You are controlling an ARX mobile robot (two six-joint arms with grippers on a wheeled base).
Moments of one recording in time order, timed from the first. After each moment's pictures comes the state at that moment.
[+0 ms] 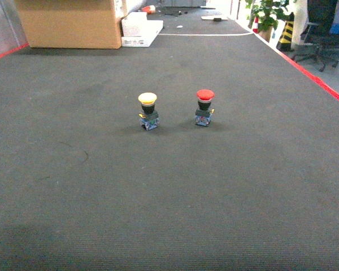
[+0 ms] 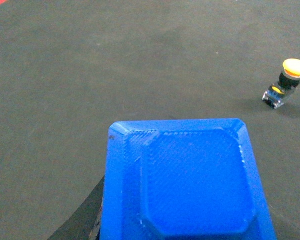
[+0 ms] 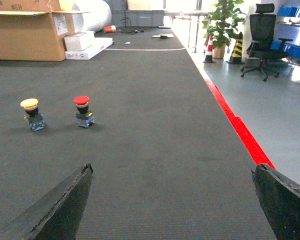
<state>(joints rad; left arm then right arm) 0.02 1.35 0.32 0.75 -0.06 -0.05 0.00 0.01 0.01 0.00 0.00 0.00</state>
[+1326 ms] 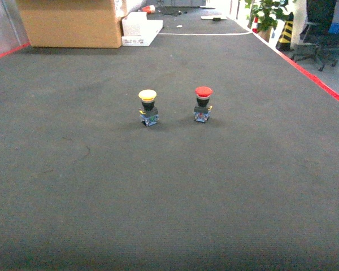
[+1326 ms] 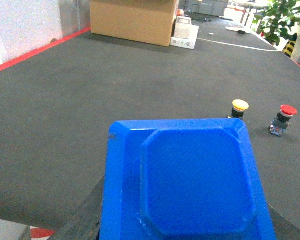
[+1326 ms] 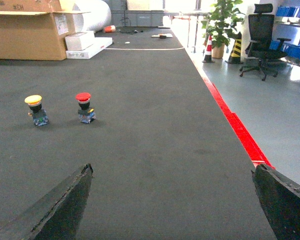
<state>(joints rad) -0.27 0.15 0.13 -0.08 -0.39 -0.14 0.00 0.01 0.01 0.00 0.00 0.00</state>
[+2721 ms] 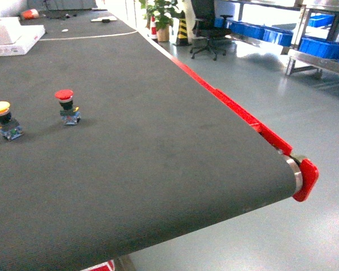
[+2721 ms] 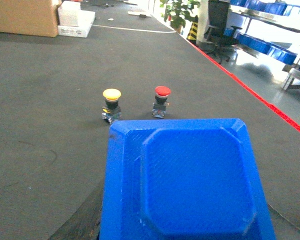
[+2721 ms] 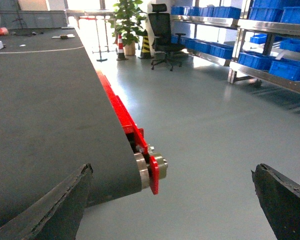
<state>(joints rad) -0.27 0.14 0.13 -0.09 -0.40 -0.15 0.00 0.01 0.01 0.00 0.00 0.00</state>
